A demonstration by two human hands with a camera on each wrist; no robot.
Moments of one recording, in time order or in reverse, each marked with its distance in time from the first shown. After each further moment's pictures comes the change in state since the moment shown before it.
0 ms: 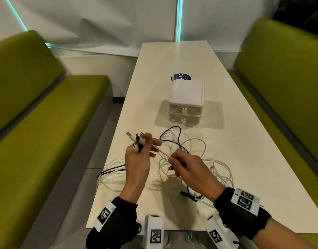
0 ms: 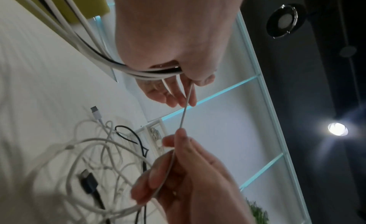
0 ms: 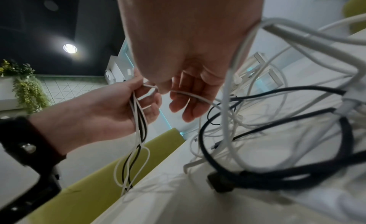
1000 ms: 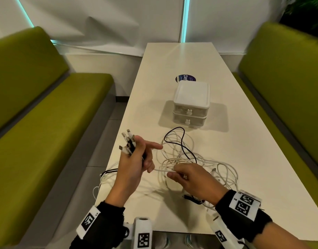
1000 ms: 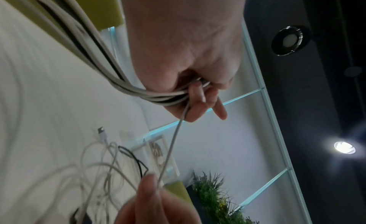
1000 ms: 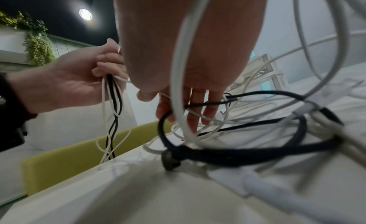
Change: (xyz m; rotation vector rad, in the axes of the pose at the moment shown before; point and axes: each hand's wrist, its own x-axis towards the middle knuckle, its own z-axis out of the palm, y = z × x) left_hand -0.005 0.016 -0.029 -0.283 -0.221 -0.107; right_hand 0.002 0.019 0.006 -0.336 -0.230 -0.076
